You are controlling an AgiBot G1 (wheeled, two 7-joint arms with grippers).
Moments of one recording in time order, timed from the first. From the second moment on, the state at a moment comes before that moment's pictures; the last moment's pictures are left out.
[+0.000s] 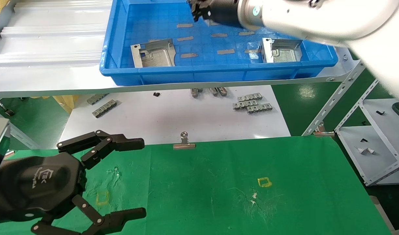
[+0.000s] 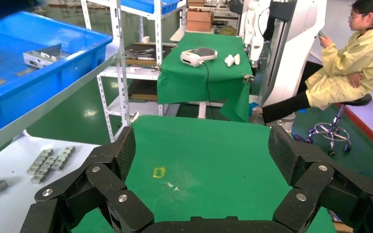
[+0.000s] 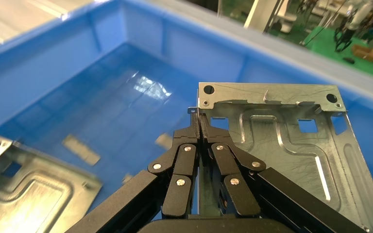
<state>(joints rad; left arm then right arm) -1.09 0.59 0.34 -1.27 0.69 1.47 -0.15 2.02 -1.32 -1.32 0.61 -1.32 -0.45 0.85</state>
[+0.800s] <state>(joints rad) -1.09 0.59 0.34 -1.27 0.69 1.47 -0.15 1.86 -0.79 -1.05 0.99 -0.84 -1.23 0.12</state>
